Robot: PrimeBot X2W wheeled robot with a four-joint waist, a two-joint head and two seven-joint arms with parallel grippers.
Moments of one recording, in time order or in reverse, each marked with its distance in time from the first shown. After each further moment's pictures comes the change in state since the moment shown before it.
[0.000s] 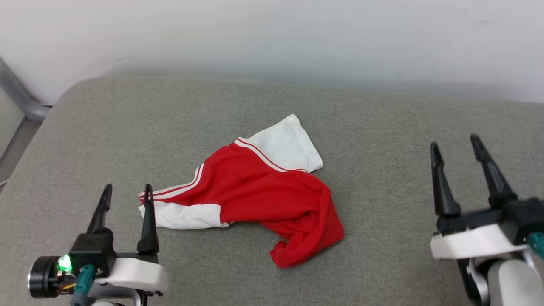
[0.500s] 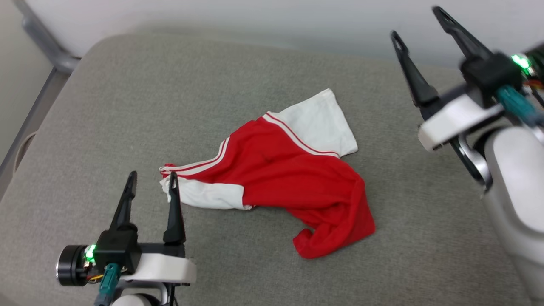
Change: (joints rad) left arm 0.029 -0.225 0.123 -0.039 0.207 -0.130 0.000; right arm -0.564 -0.241 0.311 0.229 0.072 0.000 0.096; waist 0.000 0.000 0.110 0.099
